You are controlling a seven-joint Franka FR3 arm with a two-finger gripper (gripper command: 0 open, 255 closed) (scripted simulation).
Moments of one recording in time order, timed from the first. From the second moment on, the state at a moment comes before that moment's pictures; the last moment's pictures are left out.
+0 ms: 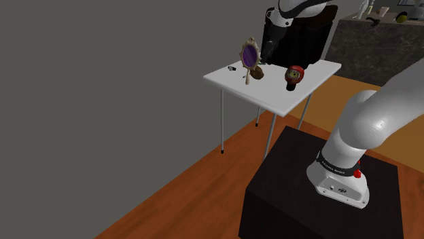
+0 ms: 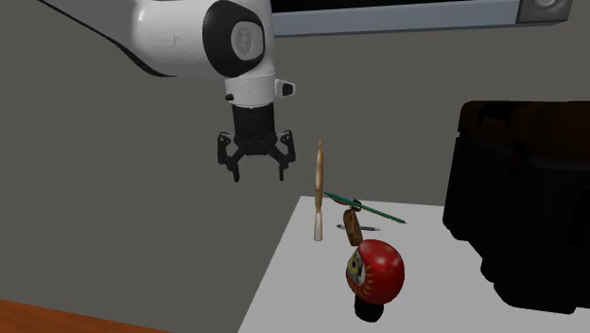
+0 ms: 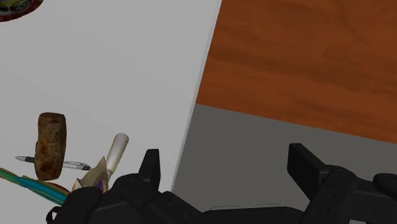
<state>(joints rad) -0.03 -0.46 -0.42 -2.30 -0.10 2.07 -0.47</state>
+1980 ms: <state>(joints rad) 0.02 -0.04 -0.67 -2.11 0.22 2.38 -0.90</state>
